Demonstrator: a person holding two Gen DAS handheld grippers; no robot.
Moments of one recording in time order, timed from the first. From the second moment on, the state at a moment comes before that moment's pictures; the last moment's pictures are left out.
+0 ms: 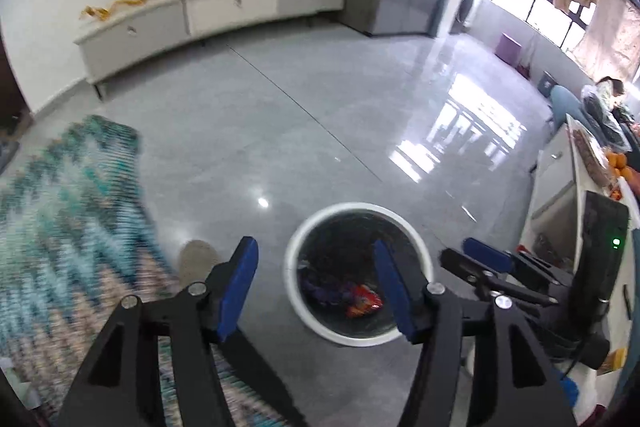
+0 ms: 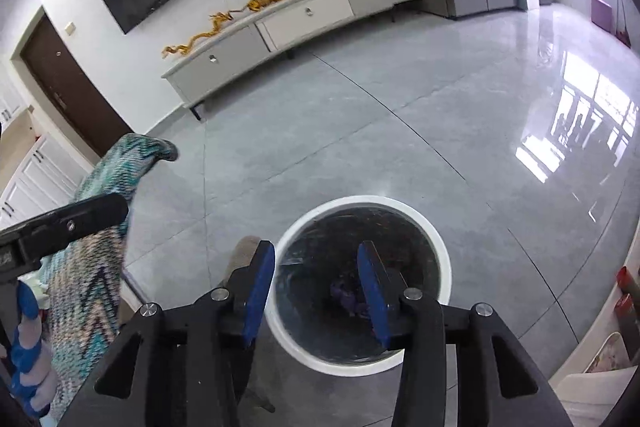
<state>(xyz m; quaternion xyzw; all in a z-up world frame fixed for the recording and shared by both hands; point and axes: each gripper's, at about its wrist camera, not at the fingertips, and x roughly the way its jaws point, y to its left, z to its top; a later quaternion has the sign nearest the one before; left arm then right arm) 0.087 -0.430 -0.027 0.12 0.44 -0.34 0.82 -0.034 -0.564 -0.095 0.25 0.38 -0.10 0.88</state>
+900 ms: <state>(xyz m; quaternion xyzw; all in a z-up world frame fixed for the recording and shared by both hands) 0.030 -0.125 0.077 0.05 0.28 -0.06 0.96 -0.025 -0.392 0.021 0.16 0.31 0.06 0.93</state>
